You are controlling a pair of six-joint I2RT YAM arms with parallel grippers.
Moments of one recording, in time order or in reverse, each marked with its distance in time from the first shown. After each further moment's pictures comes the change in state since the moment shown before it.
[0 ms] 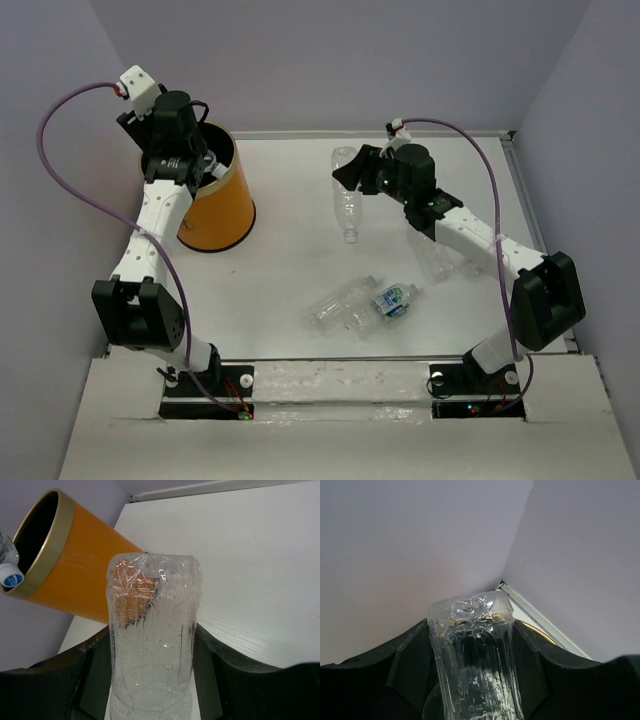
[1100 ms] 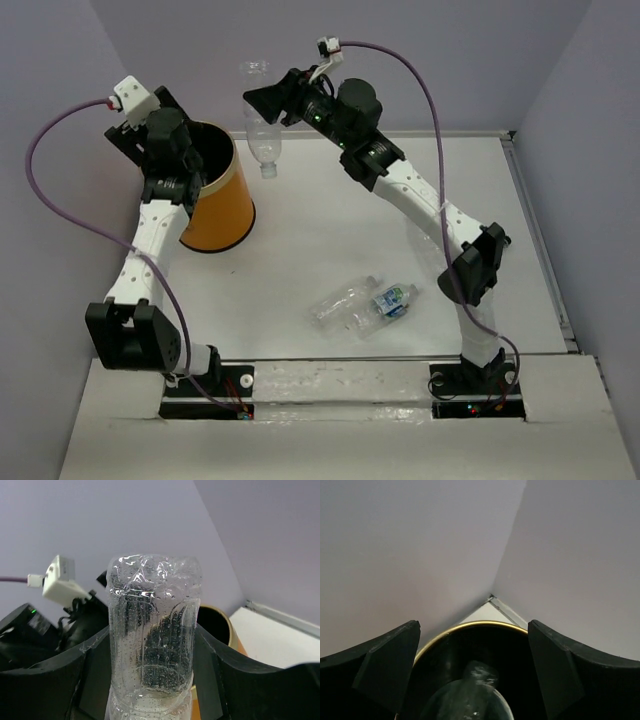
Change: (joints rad) left arm 0.014 -0.098 -0.167 0.227 0.029 0.076; right arm 0.230 0.451 0.943 -0.024 -0.029 -0.033
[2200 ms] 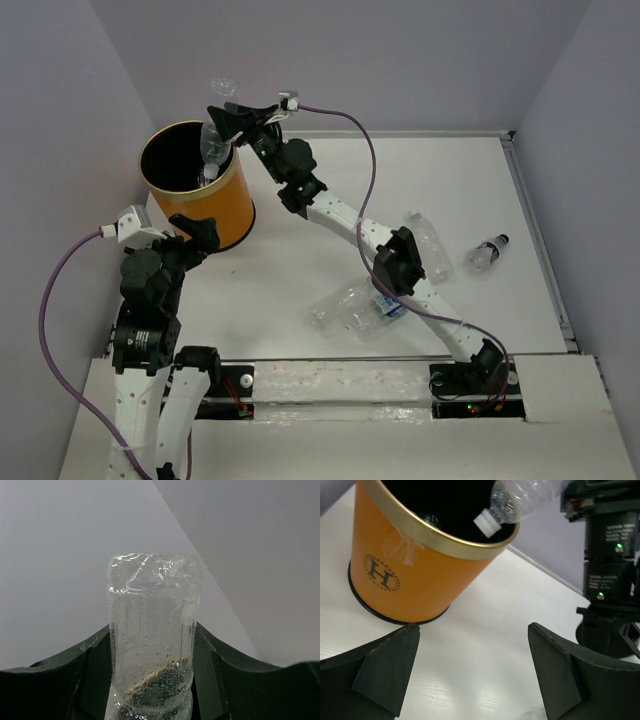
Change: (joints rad) left arm -0.002 -0.969 -0.564 -0.588 0.685 -0.390; right arm 0.118 0.665 0.539 0.515 0.333 0.025
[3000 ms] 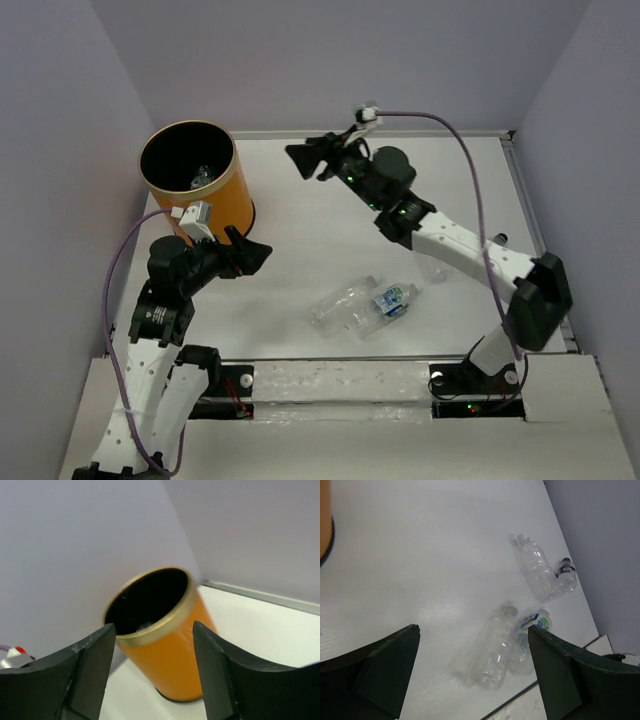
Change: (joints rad) left arm -0.037 0.091 -0.114 0.039 0.592 0.070; right arm -0.034 -0.937 -1.165 -0.197 -0.093 -0.176
